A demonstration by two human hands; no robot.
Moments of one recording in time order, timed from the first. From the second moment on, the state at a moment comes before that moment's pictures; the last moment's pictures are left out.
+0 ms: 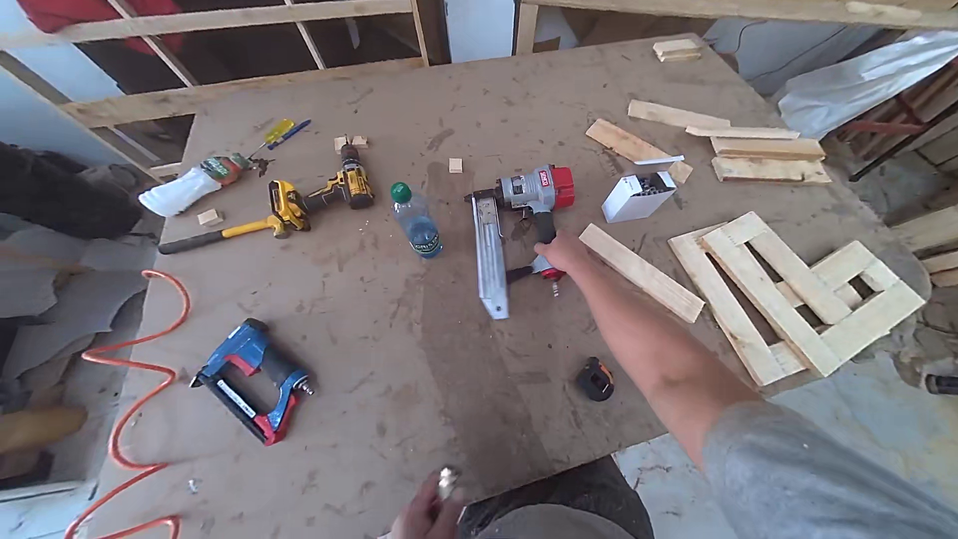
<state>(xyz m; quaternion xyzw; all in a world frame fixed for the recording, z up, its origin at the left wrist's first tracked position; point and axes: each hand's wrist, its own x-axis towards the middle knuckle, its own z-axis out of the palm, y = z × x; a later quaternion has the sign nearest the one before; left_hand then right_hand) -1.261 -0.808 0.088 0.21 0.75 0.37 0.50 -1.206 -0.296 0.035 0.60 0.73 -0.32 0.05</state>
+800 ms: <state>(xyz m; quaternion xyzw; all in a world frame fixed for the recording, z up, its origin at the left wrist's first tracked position) -1.203 -0.649 0.007 0.19 0.75 0.37 0.51 -1.166 -0.432 0.046 0.60 0.68 -0.40 0.13</state>
